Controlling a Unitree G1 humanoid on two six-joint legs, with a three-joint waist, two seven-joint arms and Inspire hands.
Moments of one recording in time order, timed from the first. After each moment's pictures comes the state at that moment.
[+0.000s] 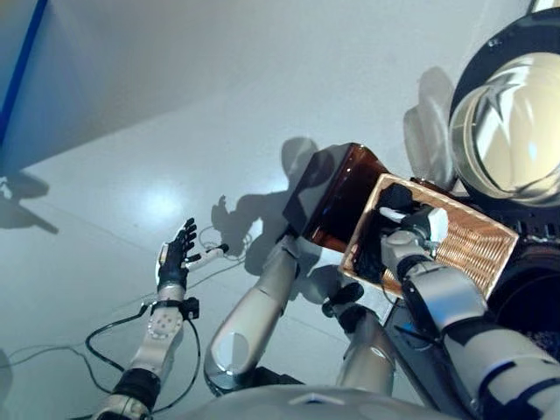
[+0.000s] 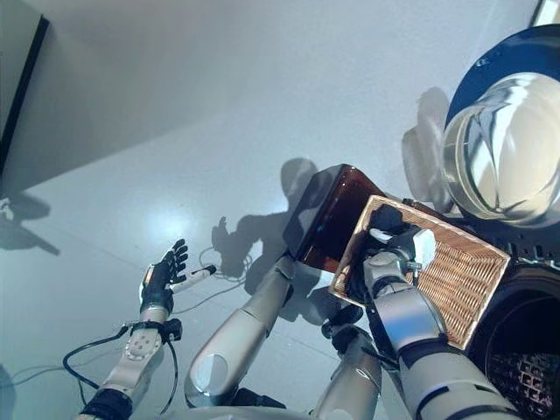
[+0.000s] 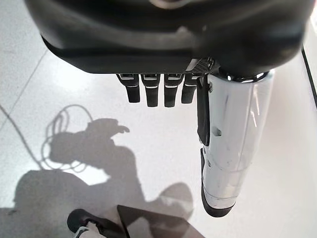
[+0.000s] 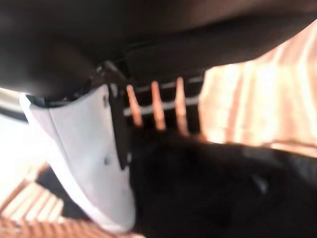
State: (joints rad) left arm 0.01 0.31 -0.22 0.57 -0.23 -0.33 0.26; right arm -0.85 -0.32 0.19 1.60 0.27 -0.08 -0.65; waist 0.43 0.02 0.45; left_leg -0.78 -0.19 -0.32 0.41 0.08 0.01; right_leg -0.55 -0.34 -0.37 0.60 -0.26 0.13
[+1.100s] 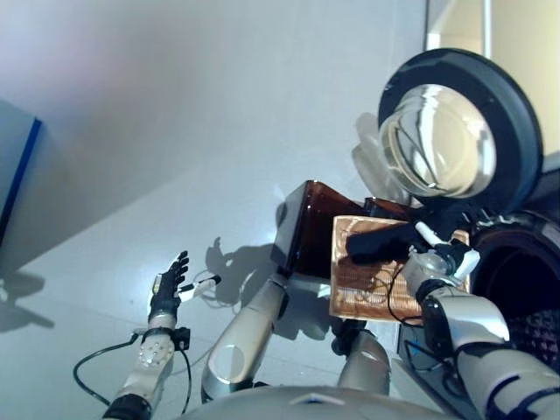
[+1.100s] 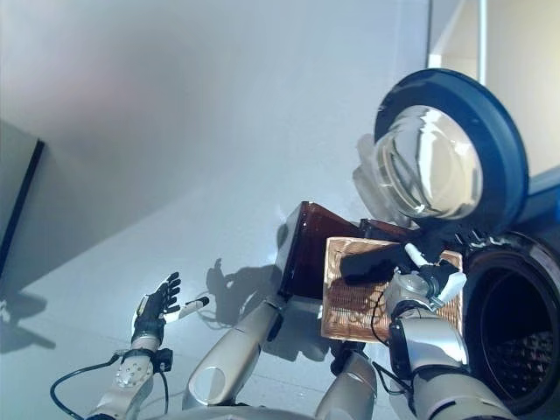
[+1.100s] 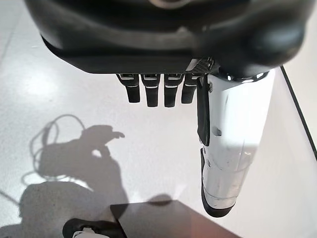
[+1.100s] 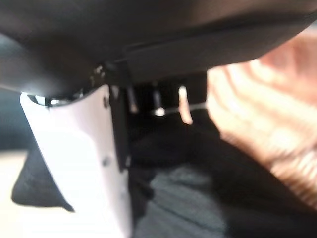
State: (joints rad) left arm 0.10 0.33 -0.21 0.68 -0.23 -0.32 0.25; right arm -0.58 -0.36 -0.11 1.28 0.70 -0.30 -0.56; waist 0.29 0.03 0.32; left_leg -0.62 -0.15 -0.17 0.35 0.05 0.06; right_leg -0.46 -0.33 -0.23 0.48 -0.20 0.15
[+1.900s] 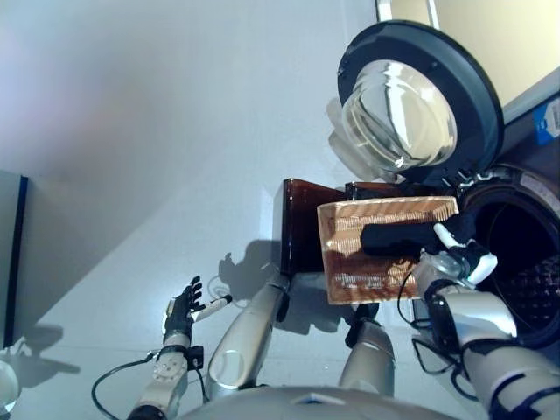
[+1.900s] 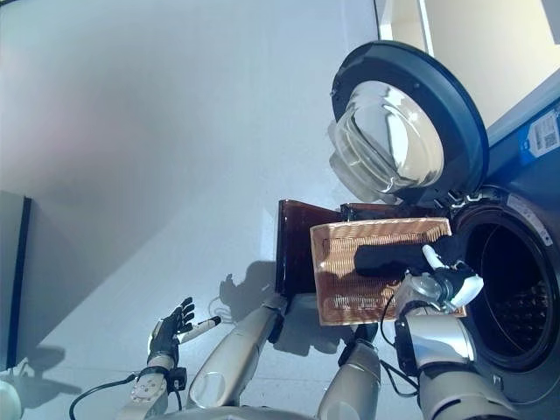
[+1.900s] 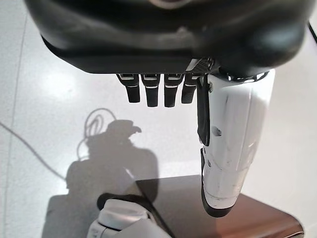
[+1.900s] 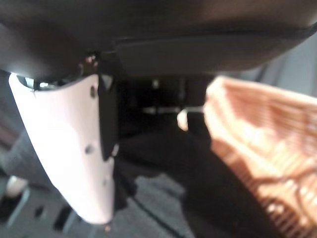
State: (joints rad) left arm 0.09 0.24 -0.28 0.83 -0.30 -0.34 0.22; right arm -0.76 -0.43 0.03 1.57 0.58 -0.26 -0.64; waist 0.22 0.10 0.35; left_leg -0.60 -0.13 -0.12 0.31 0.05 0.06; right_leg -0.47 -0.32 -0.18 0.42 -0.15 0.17
